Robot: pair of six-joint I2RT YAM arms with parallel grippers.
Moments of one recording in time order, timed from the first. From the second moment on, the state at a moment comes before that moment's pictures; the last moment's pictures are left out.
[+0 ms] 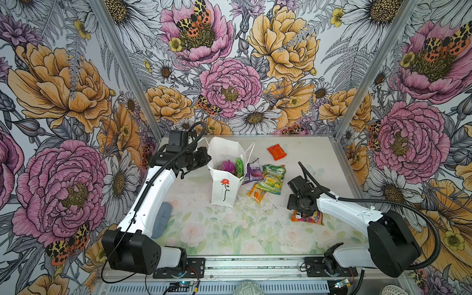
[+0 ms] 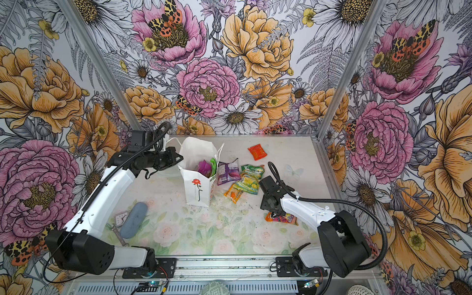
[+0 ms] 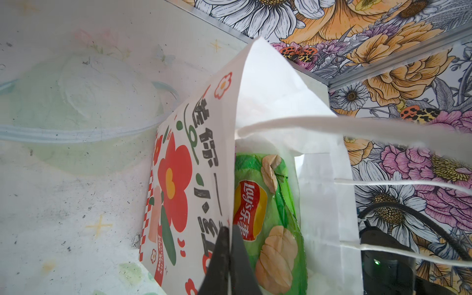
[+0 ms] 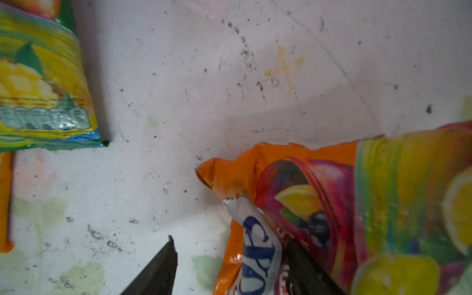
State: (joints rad) left arm -0.15 1.36 1.39 -0.81 0.37 -0.48; right arm 0.46 1.39 0.73 -0.68 0.15 0.76
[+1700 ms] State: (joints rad) left arm -0.13 1.36 1.38 -0.80 0.36 -0.48; right arm 0.63 1.56 0.89 -0.79 0.32 0.69
